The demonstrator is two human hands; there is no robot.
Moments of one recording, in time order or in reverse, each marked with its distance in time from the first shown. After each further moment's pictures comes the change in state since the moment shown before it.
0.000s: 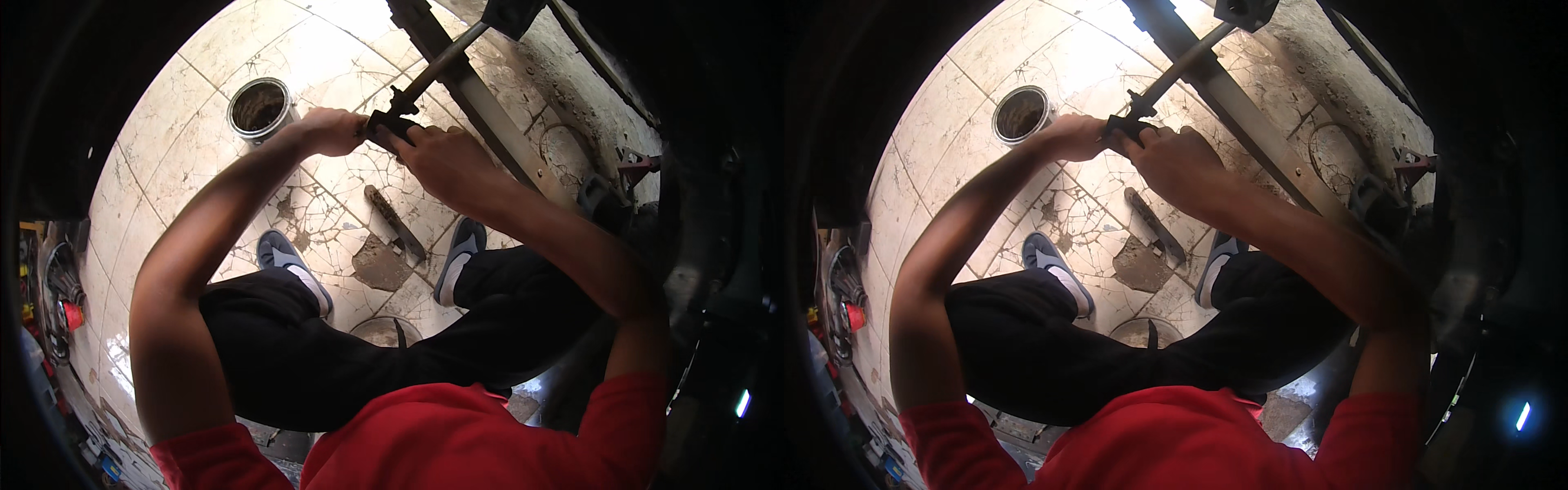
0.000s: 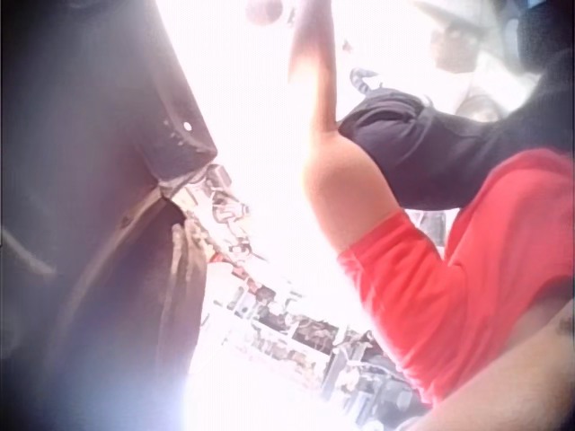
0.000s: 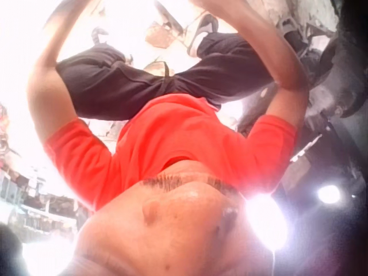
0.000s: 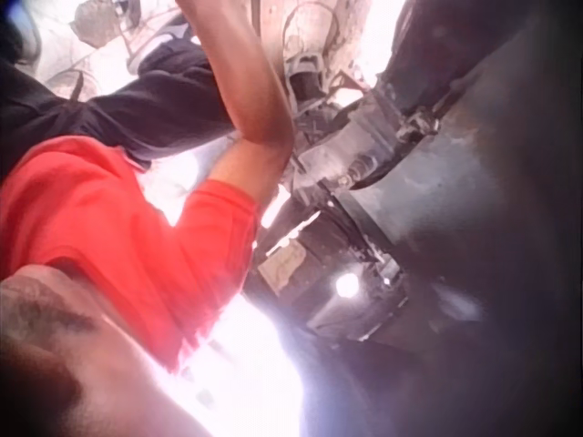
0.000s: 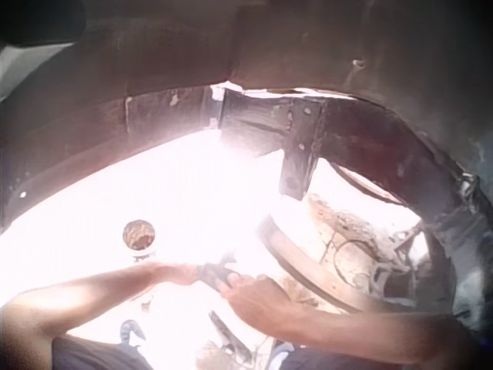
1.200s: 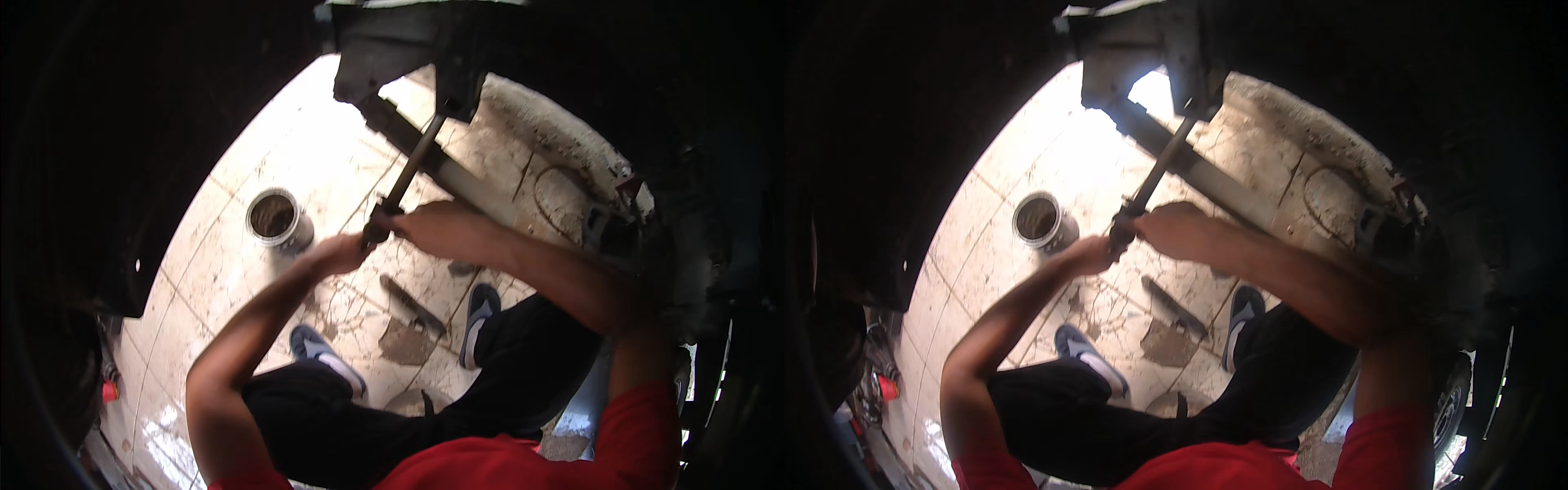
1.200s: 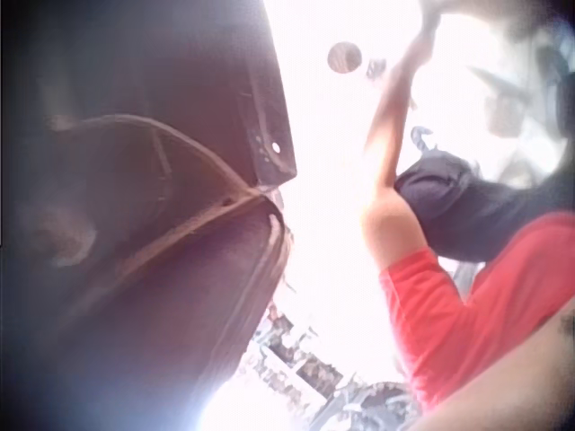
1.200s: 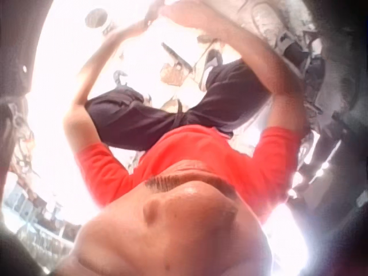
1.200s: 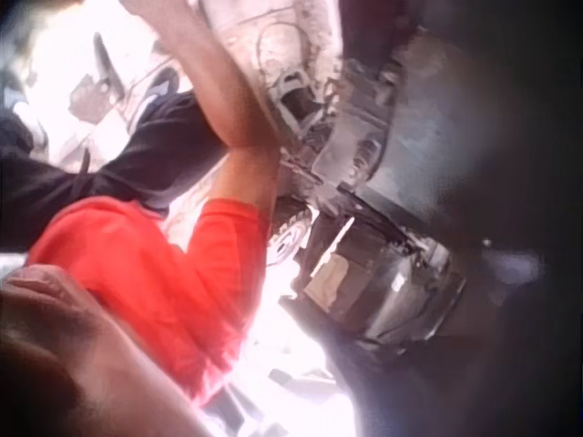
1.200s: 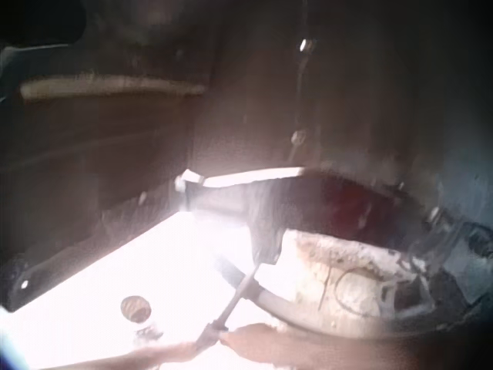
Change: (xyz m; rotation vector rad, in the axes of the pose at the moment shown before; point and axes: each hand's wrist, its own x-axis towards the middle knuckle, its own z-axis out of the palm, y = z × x) left_hand -0.012 -0.018 0.046 -0.253 -0.013 0.005; right_hand 0.019 0.025 -0.034 0.384 -0.204 0.045
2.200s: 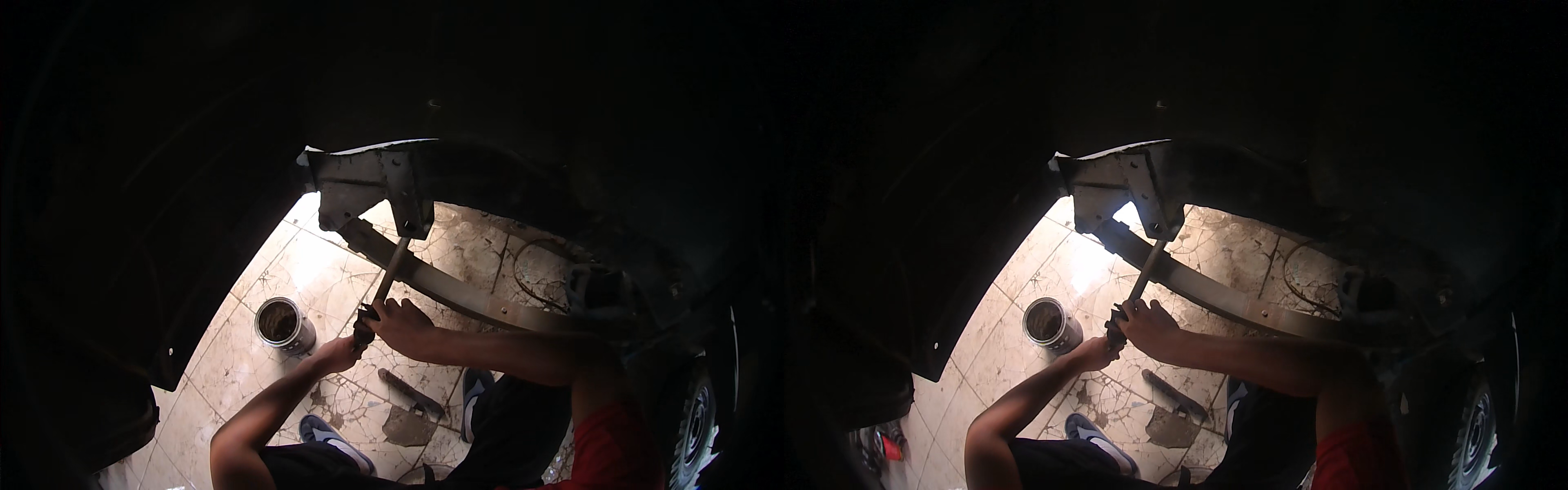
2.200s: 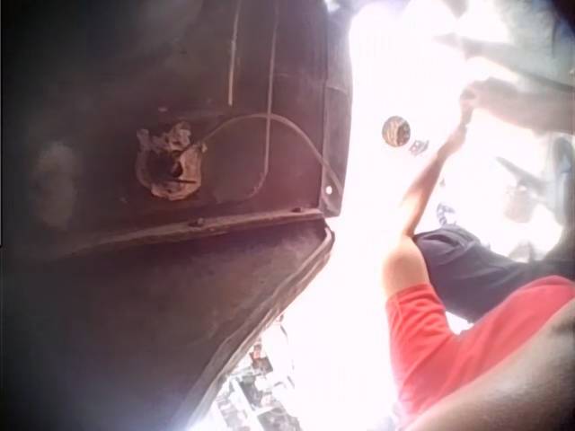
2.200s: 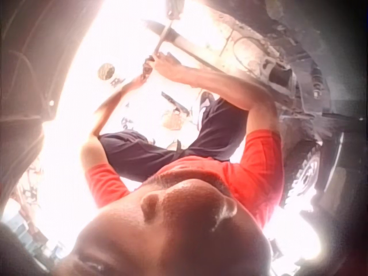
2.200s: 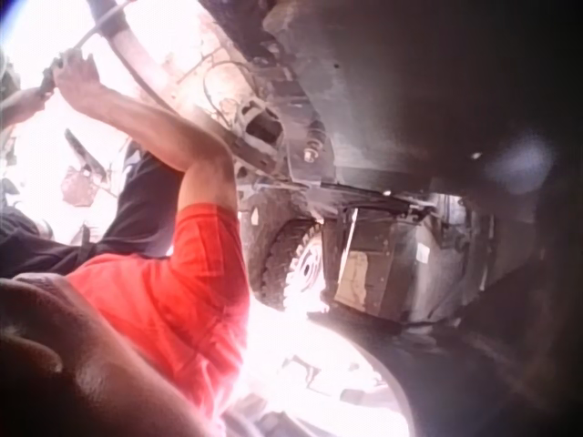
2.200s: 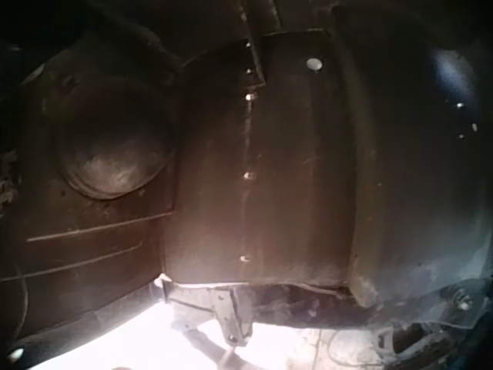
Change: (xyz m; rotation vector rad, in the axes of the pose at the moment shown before) left_hand 0.026 -0.003 0.013 -0.111 -0.006 0.046; right_hand 0.007 0.017 0.050 -0.408 0.461 -0.005
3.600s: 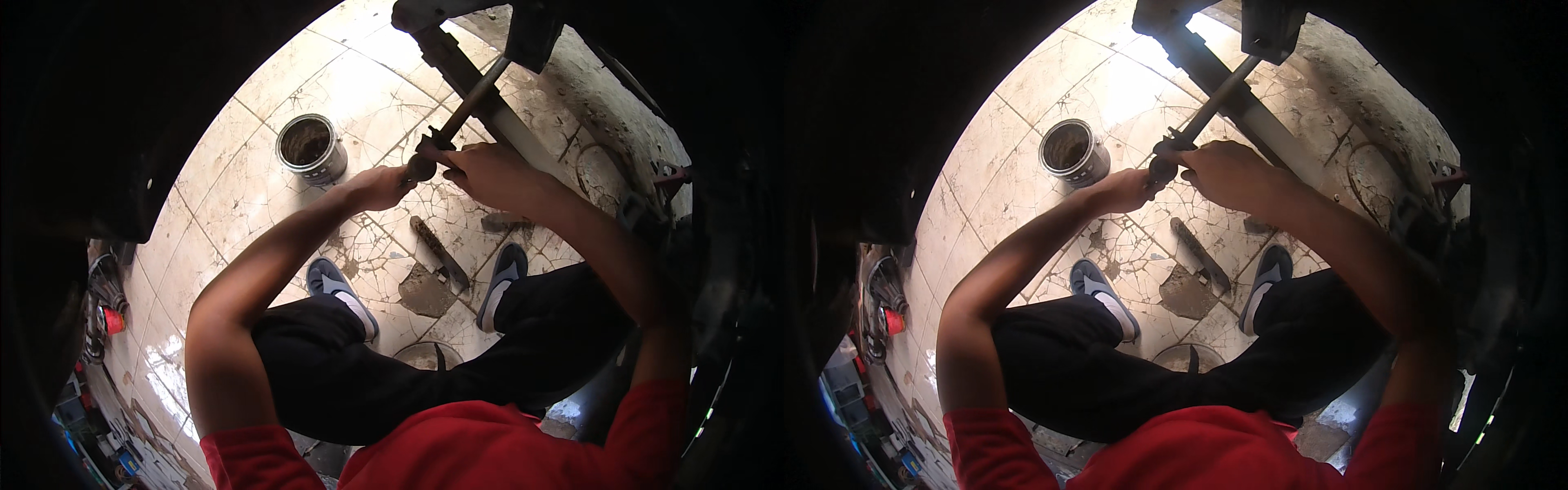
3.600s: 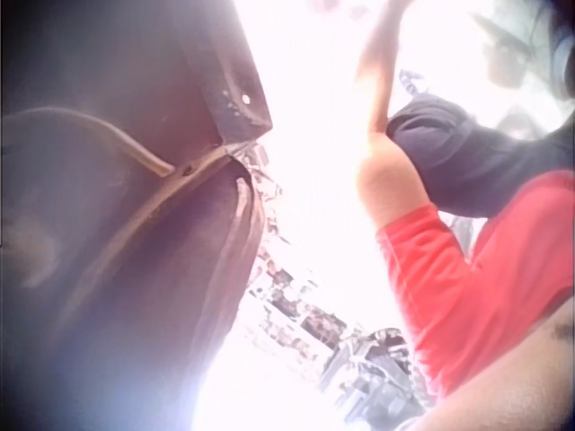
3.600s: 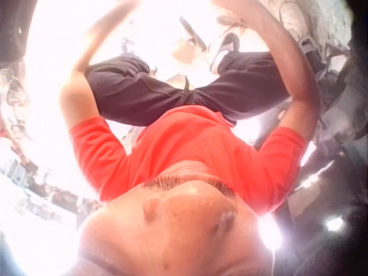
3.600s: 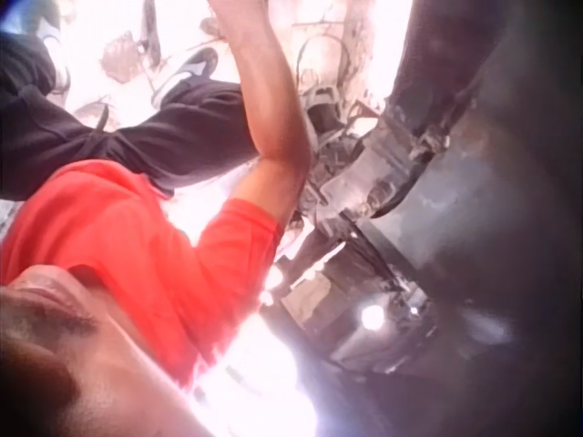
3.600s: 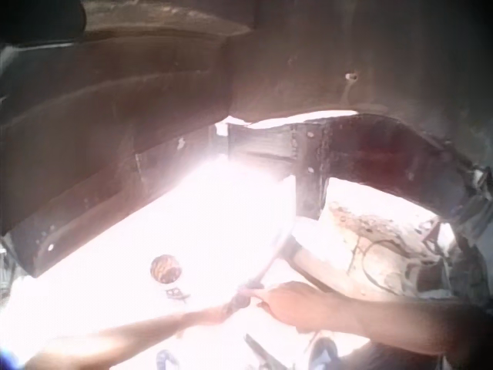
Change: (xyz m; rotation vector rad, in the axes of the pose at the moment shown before) left_hand -0.028 0.040 -0.025 0.022 0.031 0.012; right_hand 0.007 0.014 -0.028 0.458 -0.395 0.077
